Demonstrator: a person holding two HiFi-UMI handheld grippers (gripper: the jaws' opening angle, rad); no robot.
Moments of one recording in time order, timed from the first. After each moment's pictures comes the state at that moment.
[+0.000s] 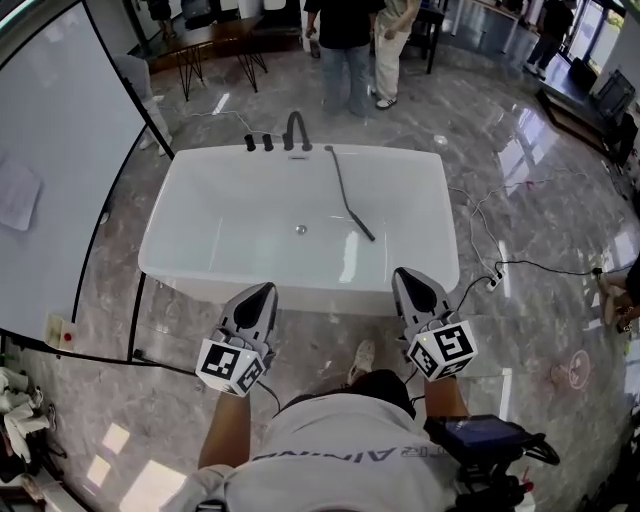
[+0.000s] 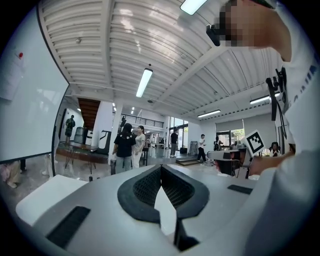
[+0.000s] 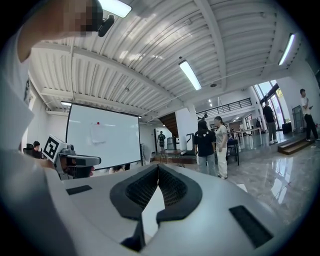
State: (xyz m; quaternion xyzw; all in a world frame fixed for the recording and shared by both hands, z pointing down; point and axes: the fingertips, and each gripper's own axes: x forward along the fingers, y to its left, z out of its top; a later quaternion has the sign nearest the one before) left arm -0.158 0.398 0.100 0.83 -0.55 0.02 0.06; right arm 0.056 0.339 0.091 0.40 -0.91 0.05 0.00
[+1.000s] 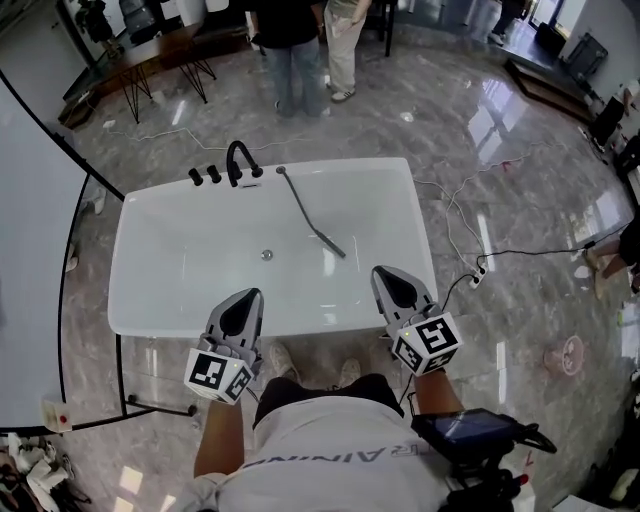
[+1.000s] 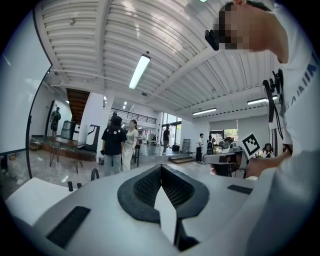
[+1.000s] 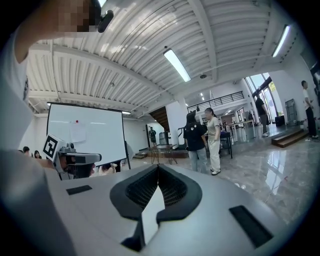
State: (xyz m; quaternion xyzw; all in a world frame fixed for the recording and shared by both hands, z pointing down) left arm -0.109 0.175 0.117 0.86 -0.50 0.03 0.08; right arm 0.097 0.131 0.125 0.43 -0.90 0.10 0.02
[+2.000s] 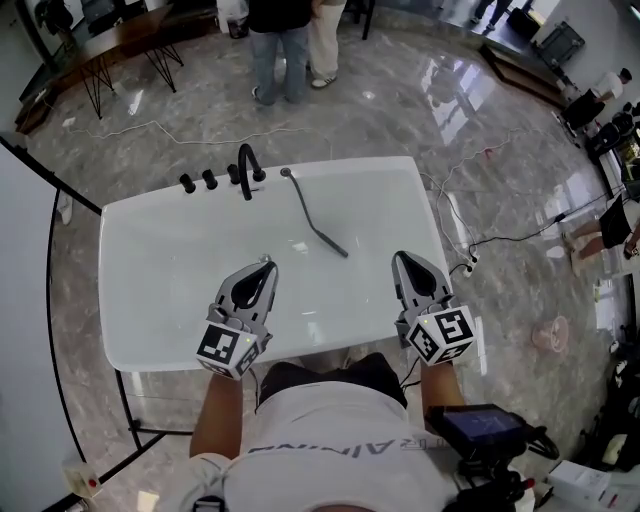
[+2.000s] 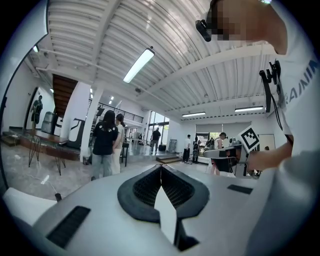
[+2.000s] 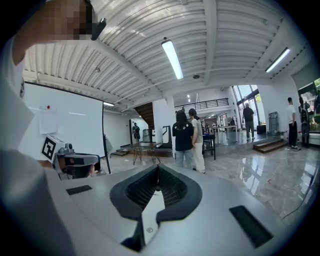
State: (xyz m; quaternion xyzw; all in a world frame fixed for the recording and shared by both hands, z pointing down) left arm -0.237 0.018 0.139 0.91 -0.41 0.02 0.09; right arm -0.021 0.016 0.125 0.53 -0.84 0.09 0.06
